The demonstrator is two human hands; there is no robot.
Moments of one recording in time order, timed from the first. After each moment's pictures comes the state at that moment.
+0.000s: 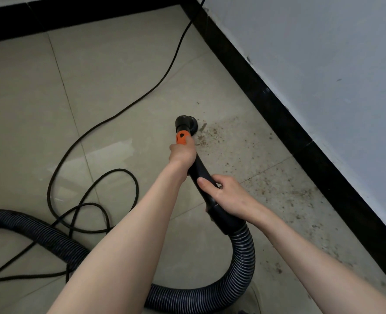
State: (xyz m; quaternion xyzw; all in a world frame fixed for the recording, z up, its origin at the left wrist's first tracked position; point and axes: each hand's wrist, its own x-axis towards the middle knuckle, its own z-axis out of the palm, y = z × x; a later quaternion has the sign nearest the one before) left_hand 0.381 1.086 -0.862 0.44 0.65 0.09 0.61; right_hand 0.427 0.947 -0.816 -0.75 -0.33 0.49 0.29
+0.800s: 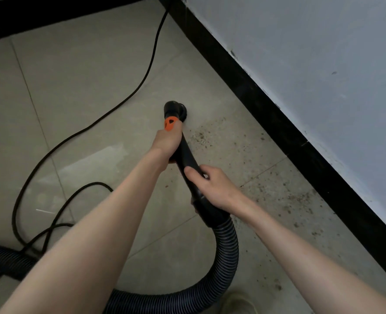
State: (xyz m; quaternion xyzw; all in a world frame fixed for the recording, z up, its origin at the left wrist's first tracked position) left_hand 0.424 1.131 -0.859 0.51 0.61 0.09 0.60; right_hand 0.466 0.986 -0.833 -0.75 -0.31 0.49 0.33
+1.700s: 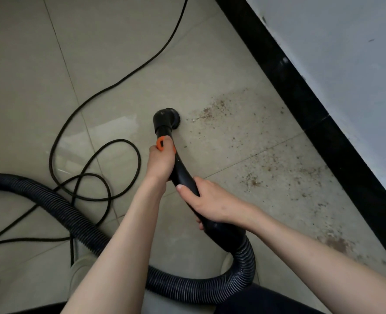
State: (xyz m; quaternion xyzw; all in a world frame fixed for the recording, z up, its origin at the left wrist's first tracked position) left_hand 0.306 1.039 -0.868 0.42 0.68 0.15 0.58; right_hand 0.380 0.927 -0.819 -0.70 -0.39 0.58 0.16
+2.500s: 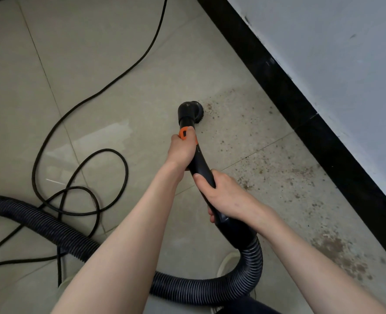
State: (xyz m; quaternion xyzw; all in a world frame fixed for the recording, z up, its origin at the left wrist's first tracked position) left_hand 0.380 1.043 -0.871 0.48 0.62 0.08 0.61; right_hand 0.425 0.920 -0.828 -0.77 -0.32 0.52 0.20
